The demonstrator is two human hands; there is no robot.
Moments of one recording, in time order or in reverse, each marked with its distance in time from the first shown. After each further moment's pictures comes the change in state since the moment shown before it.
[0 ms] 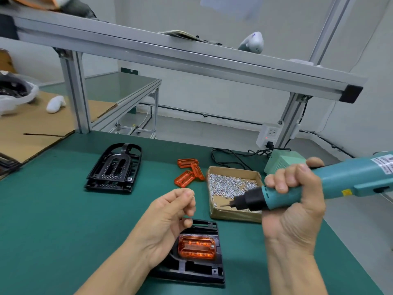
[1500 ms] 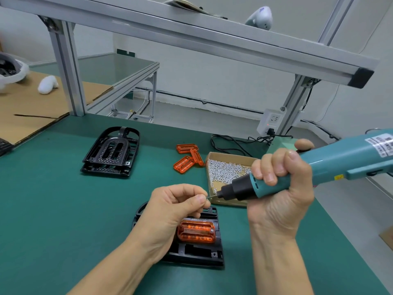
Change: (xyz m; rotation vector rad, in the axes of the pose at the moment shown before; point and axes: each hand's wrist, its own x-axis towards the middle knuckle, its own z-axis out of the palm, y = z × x) left_hand -0.012 -0.012 0.001 0.227 -0.039 0.143; right_hand -0.014 0.014 0.011 0.064 -0.122 0.029
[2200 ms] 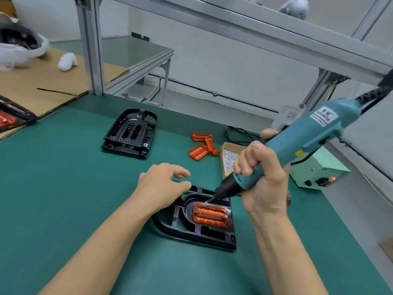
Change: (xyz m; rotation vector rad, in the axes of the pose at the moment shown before) left_hand 0.014 0.012 -0.048 1.096 0.170 -0.147; right_hand -0.012 0.031 -0.001 -0.199 -0.154 0.293
